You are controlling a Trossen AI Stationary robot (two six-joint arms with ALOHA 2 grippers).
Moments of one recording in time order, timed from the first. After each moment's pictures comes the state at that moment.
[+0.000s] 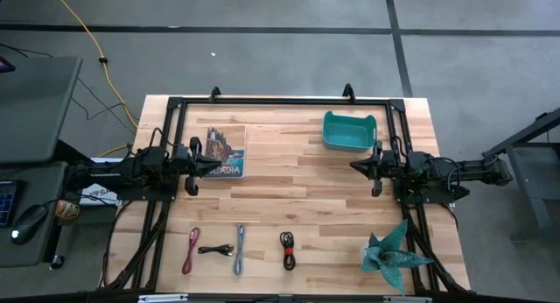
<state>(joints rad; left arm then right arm) 0.17 0.02 0.01 0.02 -0.04 -0.16 0.06 0.07 0.02 0.03 0.20 0.13</state>
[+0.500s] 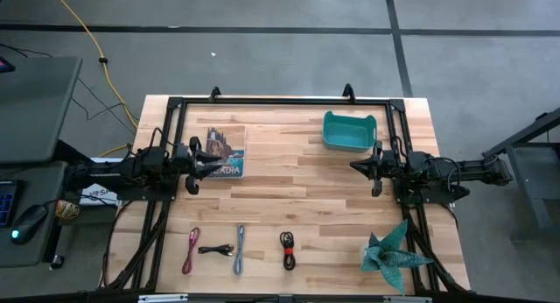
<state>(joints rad) 0.17 0.02 0.01 0.02 -0.07 -0.20 0.06 0.07 0.02 0.03 0.20 0.13</state>
